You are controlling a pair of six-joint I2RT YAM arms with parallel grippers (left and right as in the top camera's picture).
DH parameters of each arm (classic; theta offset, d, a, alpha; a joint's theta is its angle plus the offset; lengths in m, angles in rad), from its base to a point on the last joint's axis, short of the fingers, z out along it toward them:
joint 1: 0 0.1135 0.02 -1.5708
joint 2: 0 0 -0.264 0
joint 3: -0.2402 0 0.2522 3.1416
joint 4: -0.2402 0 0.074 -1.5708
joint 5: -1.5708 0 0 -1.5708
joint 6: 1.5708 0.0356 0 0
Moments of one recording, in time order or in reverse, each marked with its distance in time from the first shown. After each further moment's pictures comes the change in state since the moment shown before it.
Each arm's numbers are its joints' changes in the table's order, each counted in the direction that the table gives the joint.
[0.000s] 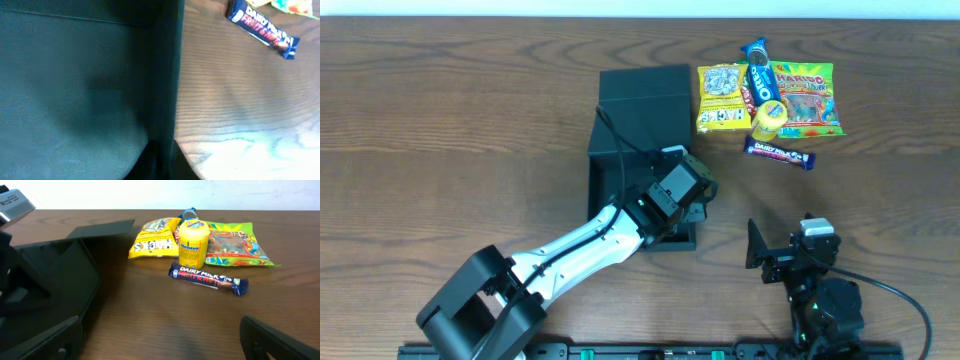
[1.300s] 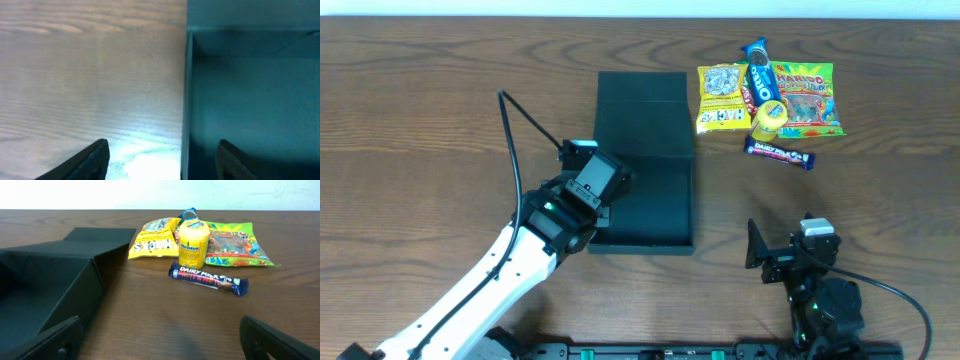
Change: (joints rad) left arm 0.226 -0.406 0.067 -0.560 0.340 0.396; right arm 0.000 0.000 0.000 0.000 0.000 0.000
